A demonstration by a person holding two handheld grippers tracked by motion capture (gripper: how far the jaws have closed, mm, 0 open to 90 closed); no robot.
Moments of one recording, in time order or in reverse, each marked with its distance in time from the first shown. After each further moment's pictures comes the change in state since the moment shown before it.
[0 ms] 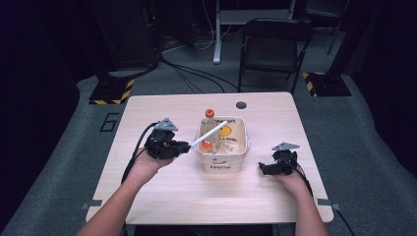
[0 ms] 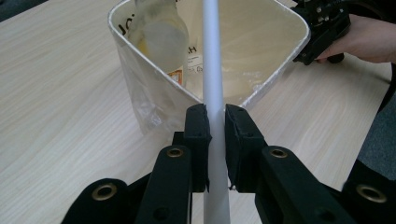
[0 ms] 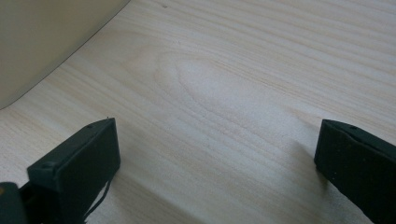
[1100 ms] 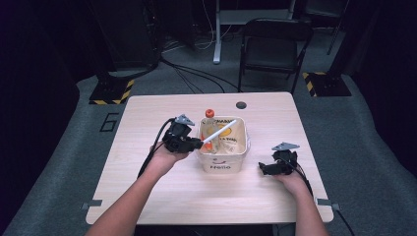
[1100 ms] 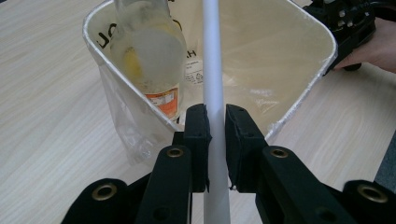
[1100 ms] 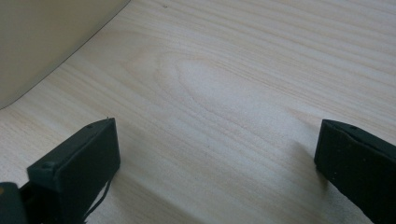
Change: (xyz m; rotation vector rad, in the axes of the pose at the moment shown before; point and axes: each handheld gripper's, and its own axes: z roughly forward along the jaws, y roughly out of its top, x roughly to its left) left arm -0.001 0.023 0.046 0.050 0.002 -0.032; right arm 0.000 0.000 0.000 0.001 0.002 -0.003
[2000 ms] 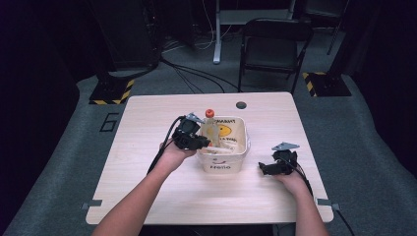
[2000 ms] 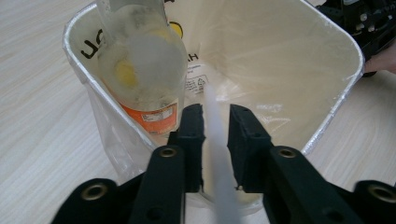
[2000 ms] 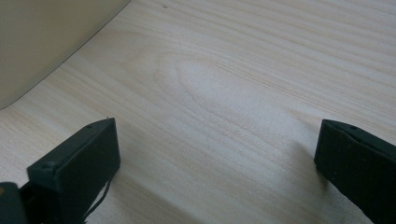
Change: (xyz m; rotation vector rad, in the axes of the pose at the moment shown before) left arm 0.001 0.012 0.024 0.019 0.007 -0.011; right arm 0.000 0.000 0.000 0.002 0.001 0.003
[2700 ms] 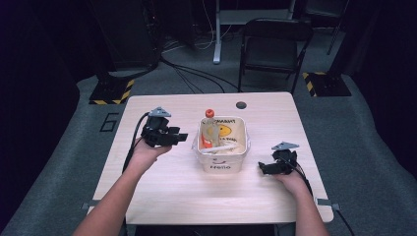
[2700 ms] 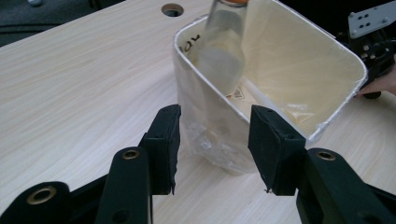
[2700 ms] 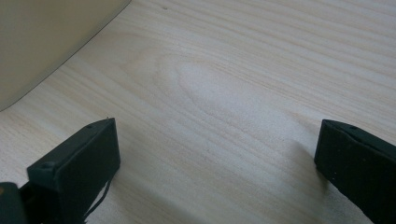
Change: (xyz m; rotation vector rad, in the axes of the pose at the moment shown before) left arm 0.043 -0.031 -0.068 -0.138 0.065 -0.053; right arm 0.000 0.001 0.001 0.000 0.001 0.006
